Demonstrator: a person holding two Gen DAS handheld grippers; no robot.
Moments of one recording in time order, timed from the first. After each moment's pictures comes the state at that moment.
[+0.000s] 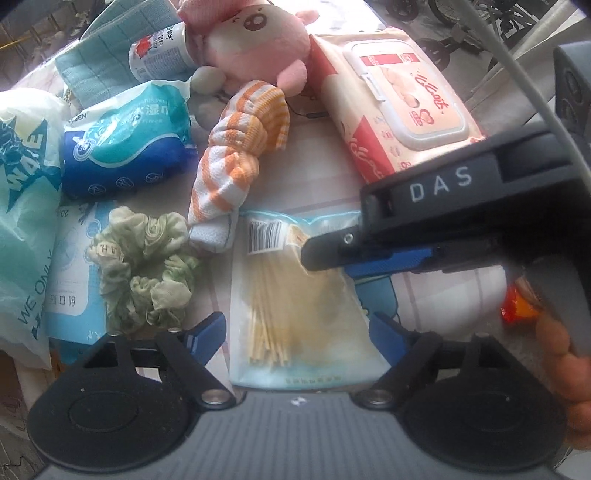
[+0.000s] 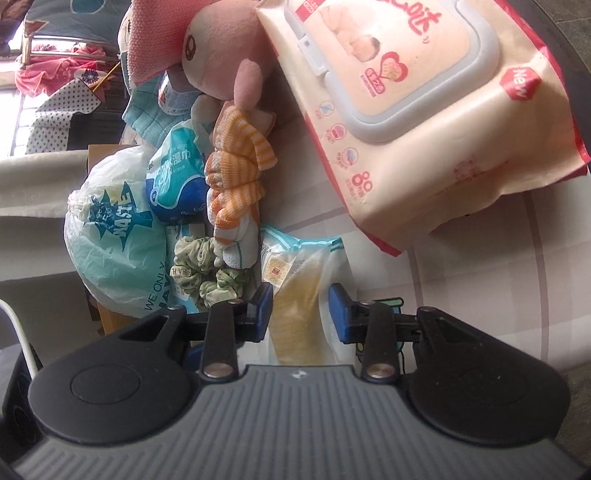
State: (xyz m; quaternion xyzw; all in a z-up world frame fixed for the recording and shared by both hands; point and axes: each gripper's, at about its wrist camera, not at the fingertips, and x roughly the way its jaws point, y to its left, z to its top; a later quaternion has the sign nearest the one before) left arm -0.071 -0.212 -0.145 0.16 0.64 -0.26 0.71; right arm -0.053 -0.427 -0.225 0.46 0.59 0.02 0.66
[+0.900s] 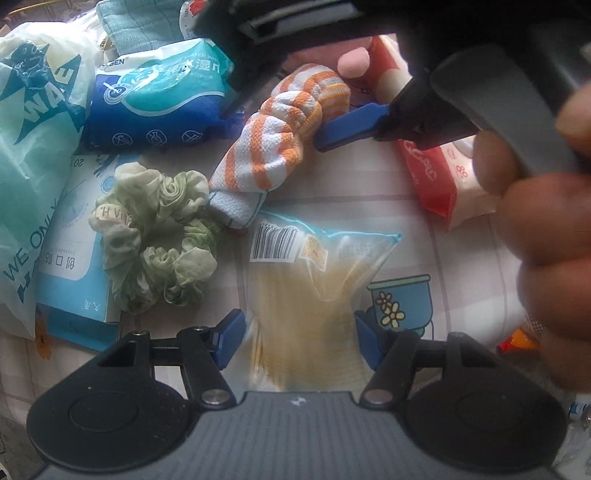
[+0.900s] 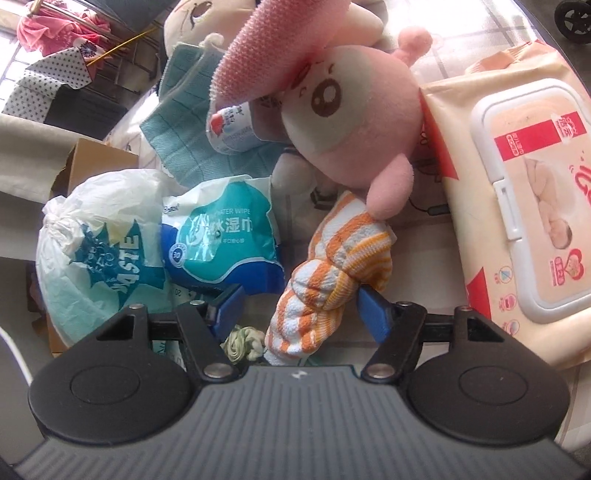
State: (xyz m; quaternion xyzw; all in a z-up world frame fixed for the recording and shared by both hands) left arm -0.060 -0.172 -0.181 0.11 0.65 -0.23 0.72; right arm 0.049 -0.374 -0.201 0.34 0.59 -0.02 0.73
